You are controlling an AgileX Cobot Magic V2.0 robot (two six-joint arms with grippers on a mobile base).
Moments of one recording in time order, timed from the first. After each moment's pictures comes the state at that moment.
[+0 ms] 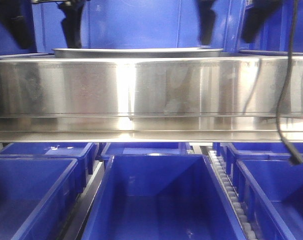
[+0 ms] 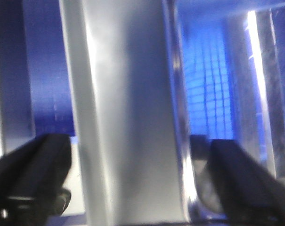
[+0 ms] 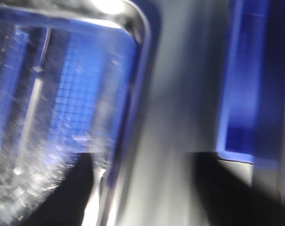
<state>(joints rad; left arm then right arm) -0.44 1.80 -1.75 0.10 1.23 -0.21 0.46 1.77 -1.71 -0.12 1.18 0.43</state>
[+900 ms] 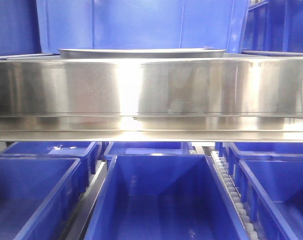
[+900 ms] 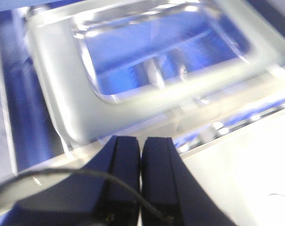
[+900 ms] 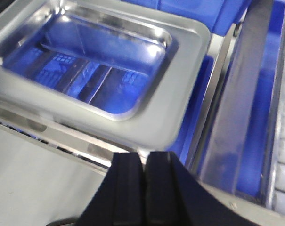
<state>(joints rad) -0.73 0.92 -1.10 0.13 0.88 -0.21 0.55 0.98 -1.21 -0.12 0.99 0.26</state>
